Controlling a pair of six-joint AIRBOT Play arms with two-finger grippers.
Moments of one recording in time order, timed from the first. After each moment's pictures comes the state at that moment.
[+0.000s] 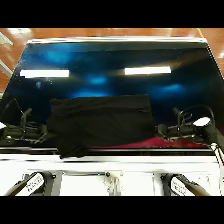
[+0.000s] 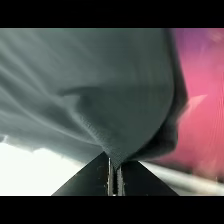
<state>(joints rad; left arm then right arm) 0.49 -1.03 0.59 0.86 -1.34 -1.08 -0.29 -1.16 0.59 -0.86 1.17 1.14</state>
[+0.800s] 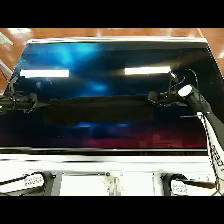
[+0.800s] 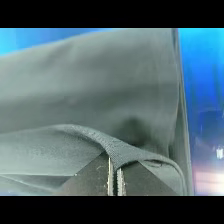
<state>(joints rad) 0.45 -1.39 1.09 0.72 -1.26 -1.07 -0.01 -1.48 1.09 -0.97 0.80 1.34</state>
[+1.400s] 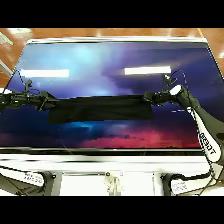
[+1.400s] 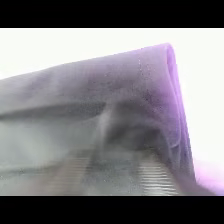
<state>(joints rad) 0.40 -1.71 1.25 0.70 -1.23 -1.15 0.01 -1.62 1.15 -0.96 0.74 1.37</state>
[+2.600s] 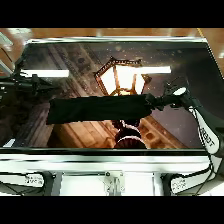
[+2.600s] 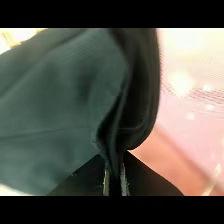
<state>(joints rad) 0.33 -1.58 1.42 0.56 -1.39 -1.15 -0.06 -1.68 1.15 -0.76 0.90 1.30</state>
